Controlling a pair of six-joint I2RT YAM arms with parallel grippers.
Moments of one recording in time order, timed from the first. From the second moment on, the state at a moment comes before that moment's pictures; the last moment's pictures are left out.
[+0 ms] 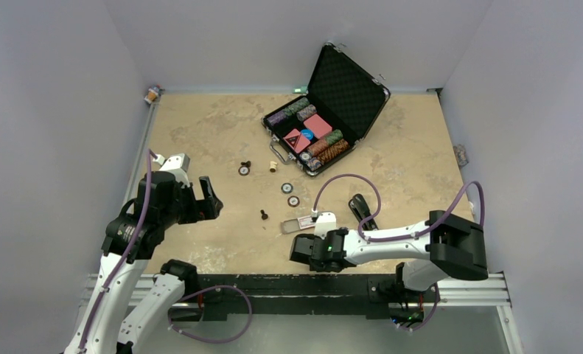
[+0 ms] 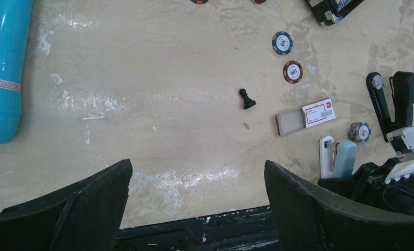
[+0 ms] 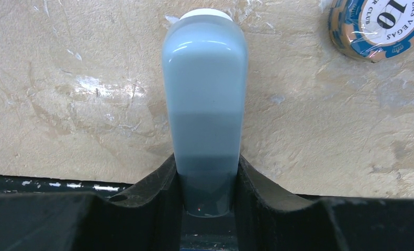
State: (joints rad) left arm -0.27 0.64 0.93 -1.02 0.02 -0.41; right arm 1.38 1.48 0.77 -0.70 0.43 1.29
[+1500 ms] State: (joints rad) left arm -0.27 0.39 0.86 -0.83 0.47 -0.38; right arm 1.31 1.28 0.83 0.08 0.19 0.98
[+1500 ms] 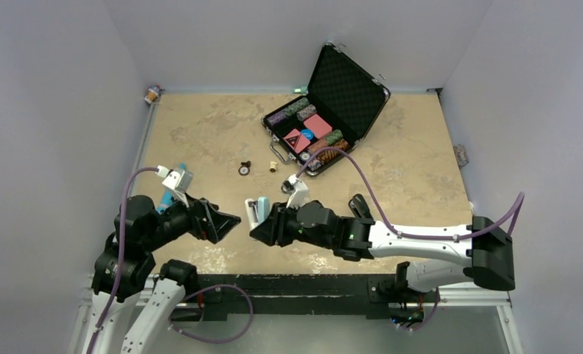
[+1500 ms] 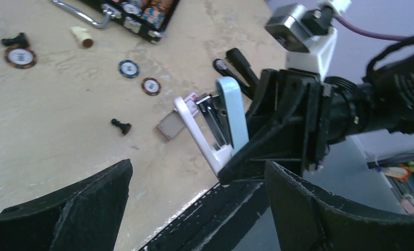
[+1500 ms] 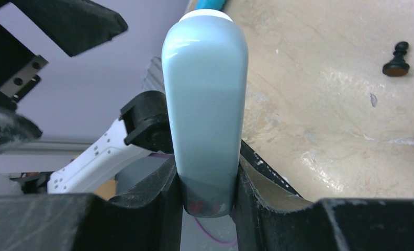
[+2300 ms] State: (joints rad) left arm -0.27 0.34 0.89 -0.50 0.83 -0.70; right arm 1.26 1.13 0.78 0.44 -0.16 0.89
